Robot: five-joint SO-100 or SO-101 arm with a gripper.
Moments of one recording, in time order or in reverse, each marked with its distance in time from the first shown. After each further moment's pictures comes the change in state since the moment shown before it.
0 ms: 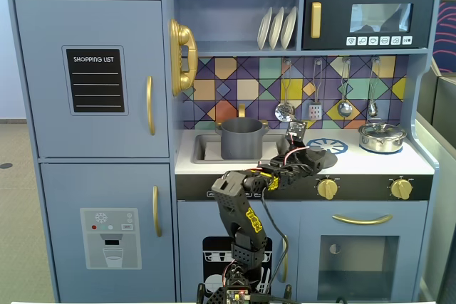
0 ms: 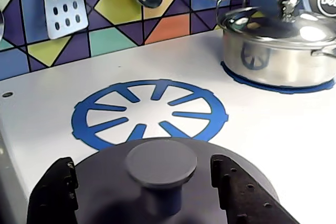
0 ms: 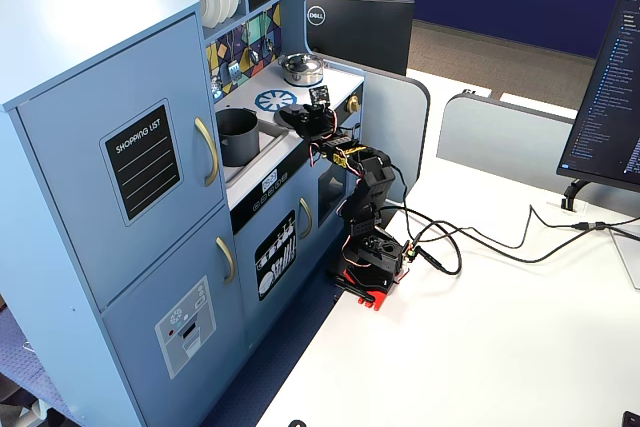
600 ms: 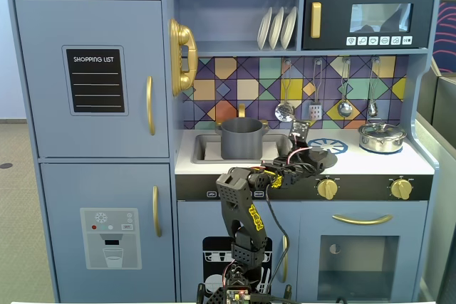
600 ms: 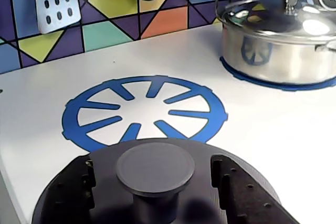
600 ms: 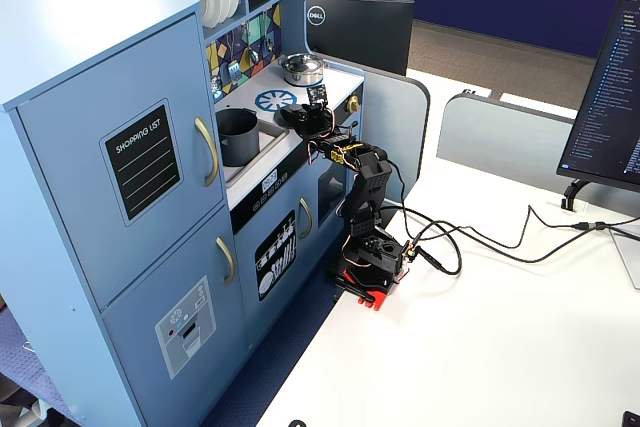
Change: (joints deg) arm 0.0 -4.7 -3.0 -1.1 -0.7
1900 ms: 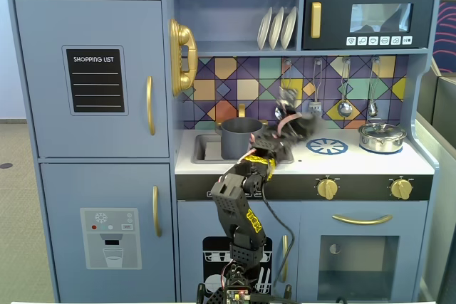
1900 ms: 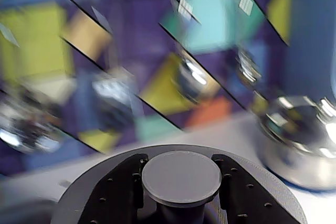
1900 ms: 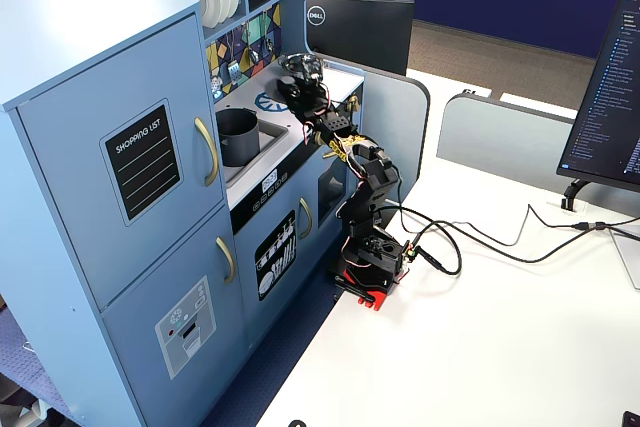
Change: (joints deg) arm -7.2 9.8 -20.2 23.3 0.4
